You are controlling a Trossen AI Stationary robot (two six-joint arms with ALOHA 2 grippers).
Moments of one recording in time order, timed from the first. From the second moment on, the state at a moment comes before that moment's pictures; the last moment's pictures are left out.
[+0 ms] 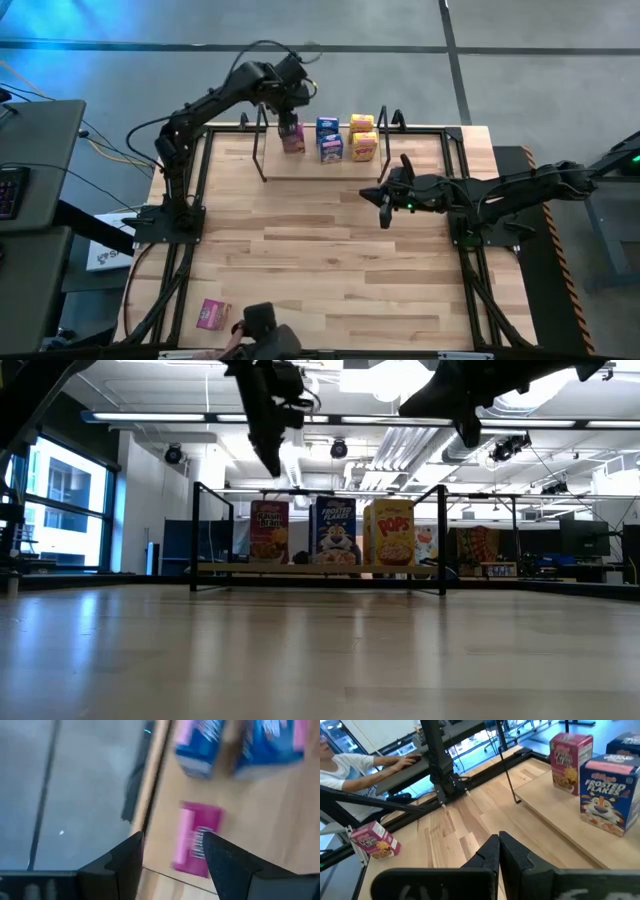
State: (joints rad) left arm 0.65 1.93 2.05 -1.25 -0.12 0.47; right arm 0.08 1.04 0.66 0.10 0.30 0.47
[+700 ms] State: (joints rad) left arm 0.44 1.28 1.45 -0.52 0.33 -0.06; right arm 0.08 1.04 0.66 0.30 0.37 0.40
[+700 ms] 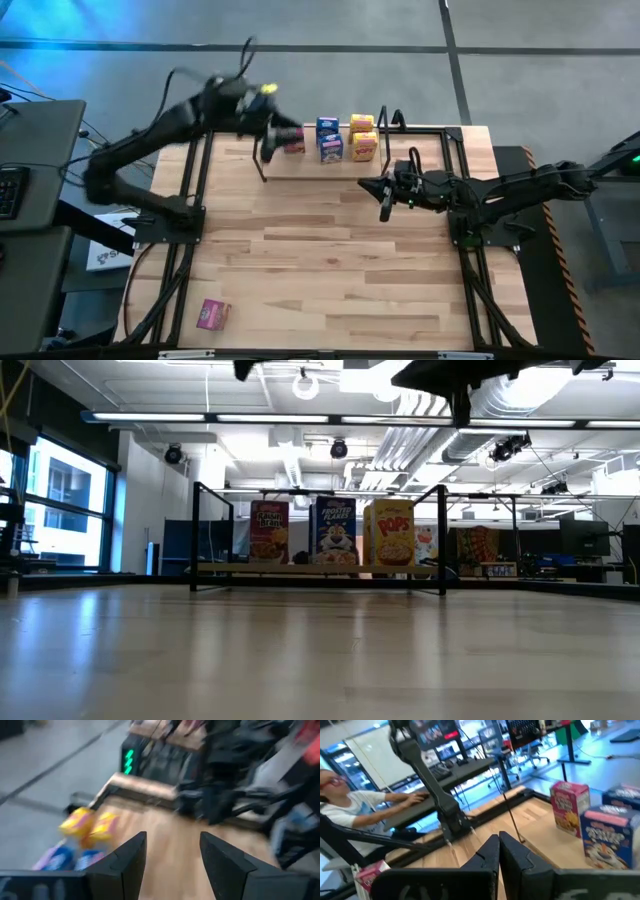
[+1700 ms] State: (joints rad) left arm 0.12 0.80 0.78 -0.01 0.08 -0.22; right arm 0.09 1.04 0.66 0.44 0.34 0.50
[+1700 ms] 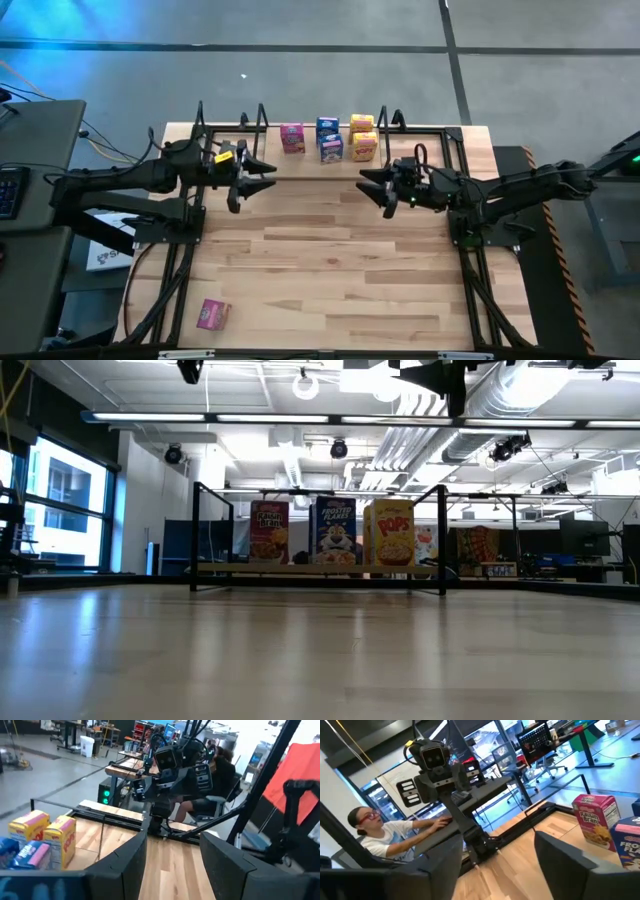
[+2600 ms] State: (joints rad) left arm -0.52 1.06 1.20 -1.26 -0.06 -1.37; right arm 0.09 1.04 0.66 0.31 0.24 0.49
